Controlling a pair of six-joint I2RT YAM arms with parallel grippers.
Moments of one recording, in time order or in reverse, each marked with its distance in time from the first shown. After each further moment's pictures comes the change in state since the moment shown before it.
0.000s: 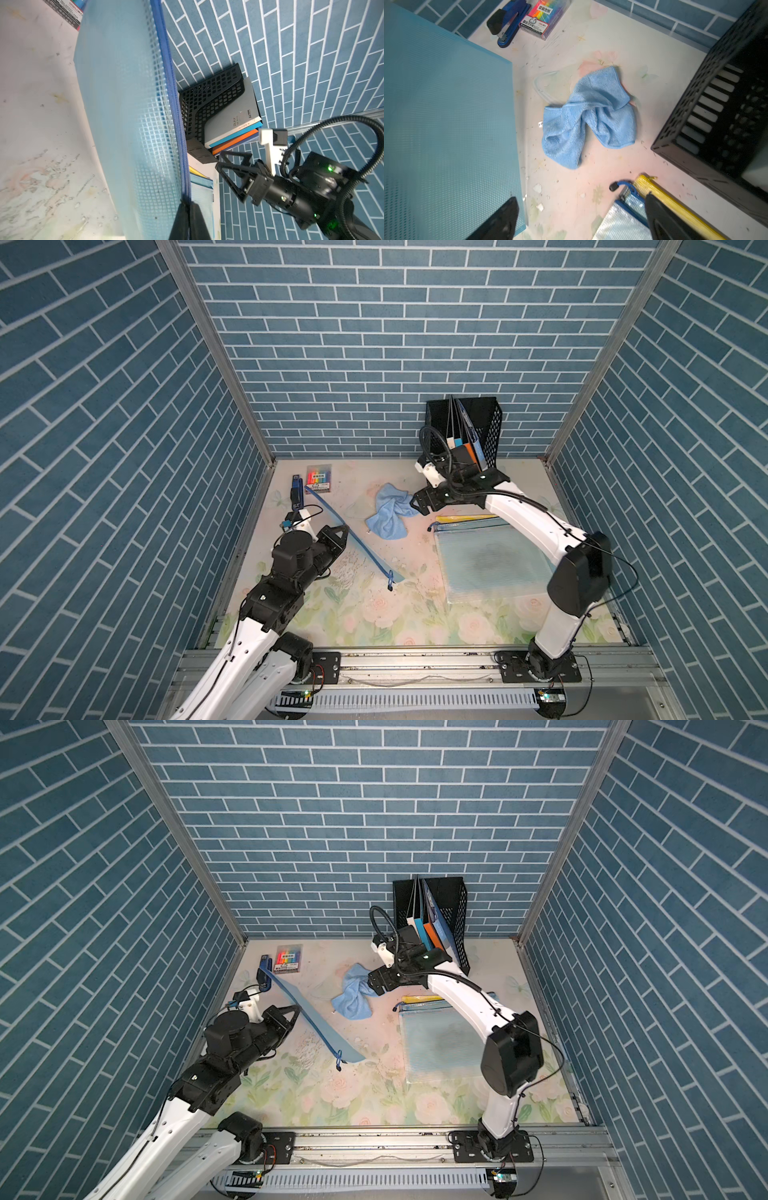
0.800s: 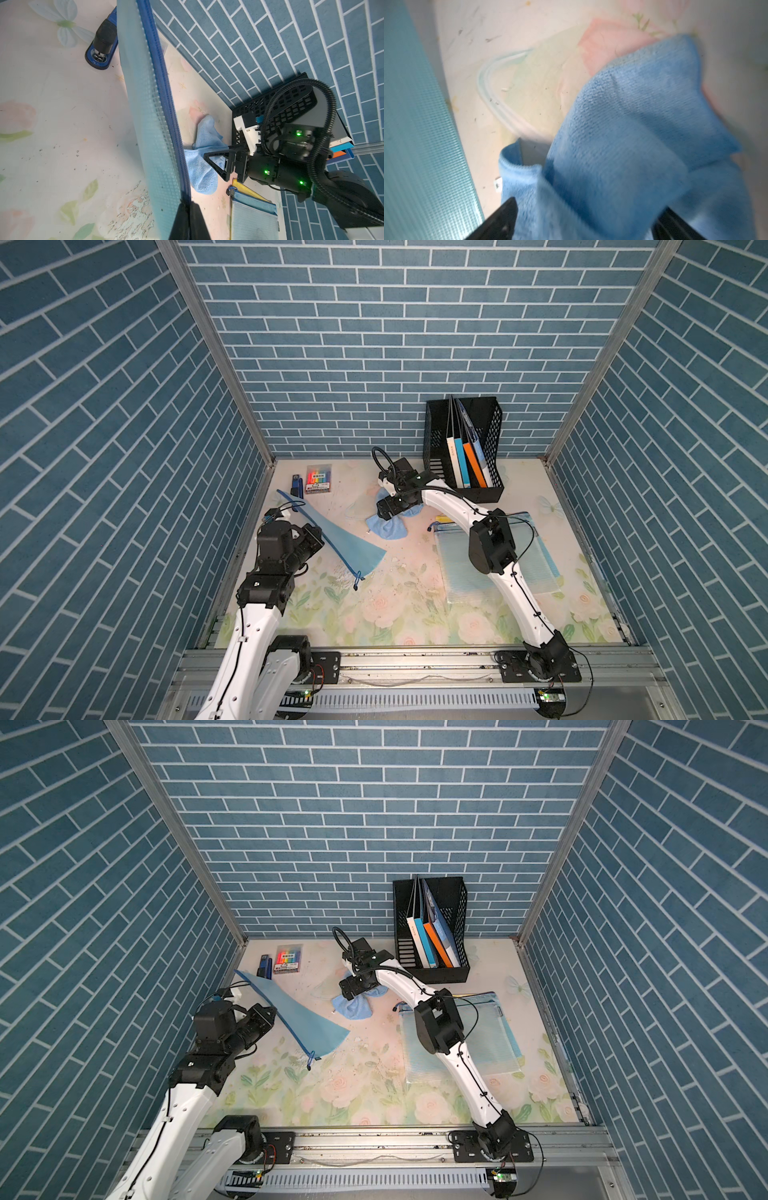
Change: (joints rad) left arm 0.442 0.109 0.005 -0.087 0.211 0.388; right arm 0.101 0.777 0.723 -0.149 0.077 0.060
